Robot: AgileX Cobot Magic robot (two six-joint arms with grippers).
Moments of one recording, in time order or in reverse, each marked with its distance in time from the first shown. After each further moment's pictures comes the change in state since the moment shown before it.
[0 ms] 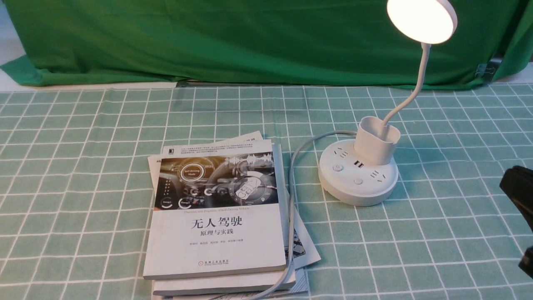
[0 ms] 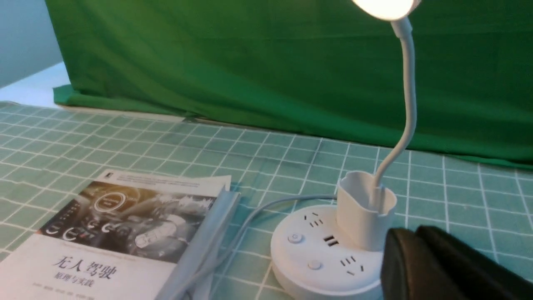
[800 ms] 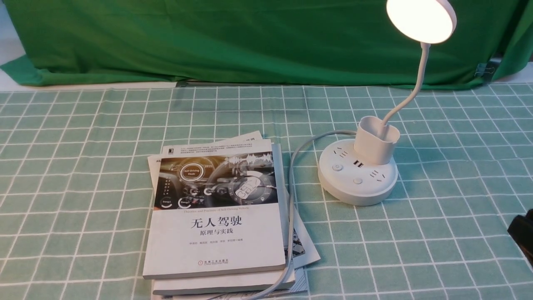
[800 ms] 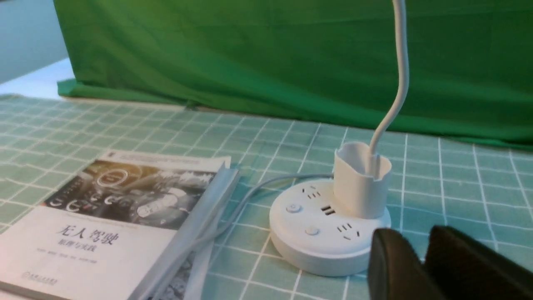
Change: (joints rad) right arm -0.002 -0.226 0.170 0.000 -0.007 0.000; left arm 0.000 0.000 0.000 0.000 0.000 0.000
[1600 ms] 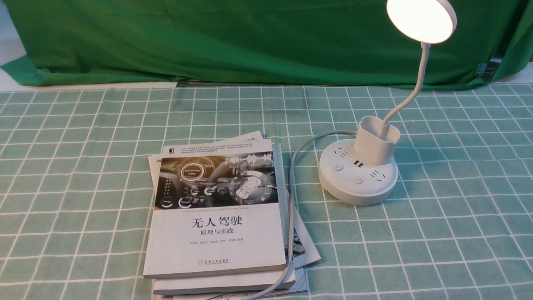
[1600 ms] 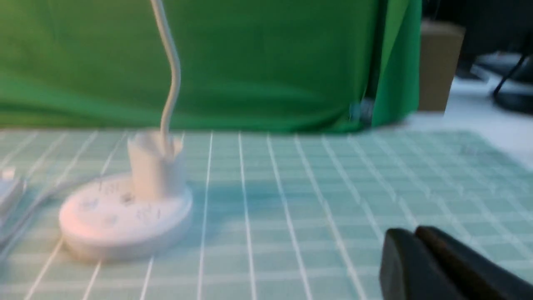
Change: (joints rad) right arm -0.412 -0.322 0.160 -0.210 0.173 0.131; left arm 0.000 0.000 0.000 0.000 0.001 0.000
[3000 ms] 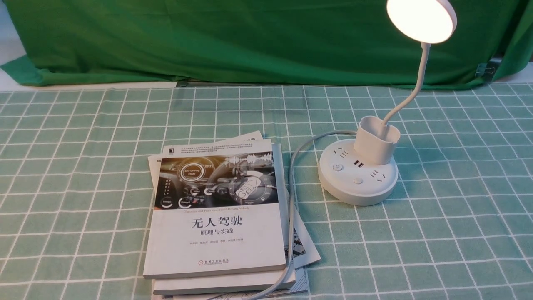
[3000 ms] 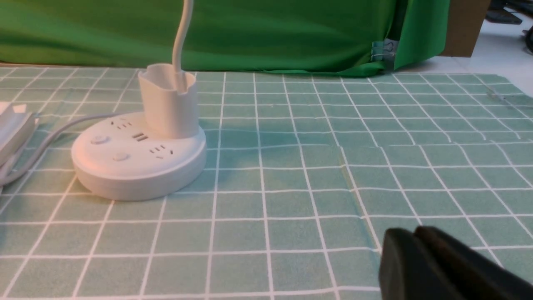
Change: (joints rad) right arm 0.035 0.000 0.001 -0.001 0.088 -0.005; left arm 0.000 0.000 0.000 0.001 0.000 0.000
